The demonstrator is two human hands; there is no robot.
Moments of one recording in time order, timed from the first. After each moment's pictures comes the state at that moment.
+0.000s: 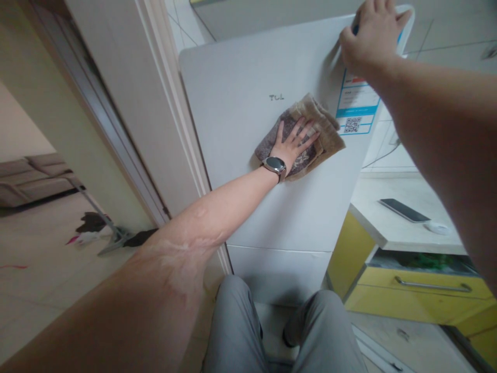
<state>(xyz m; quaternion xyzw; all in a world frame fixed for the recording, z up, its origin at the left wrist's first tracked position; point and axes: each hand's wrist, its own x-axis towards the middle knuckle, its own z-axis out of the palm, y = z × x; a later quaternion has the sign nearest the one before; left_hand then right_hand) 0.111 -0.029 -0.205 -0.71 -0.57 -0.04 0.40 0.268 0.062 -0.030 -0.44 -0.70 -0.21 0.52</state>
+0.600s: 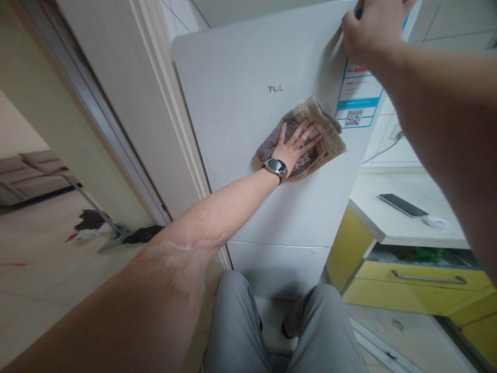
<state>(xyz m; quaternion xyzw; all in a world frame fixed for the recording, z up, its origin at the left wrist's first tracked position) 0.119 -0.030 -0.222 -0.72 -0.57 -0.05 0.39 0.268 0.061 -0.029 -0.44 -0.71 -0.20 0.52</state>
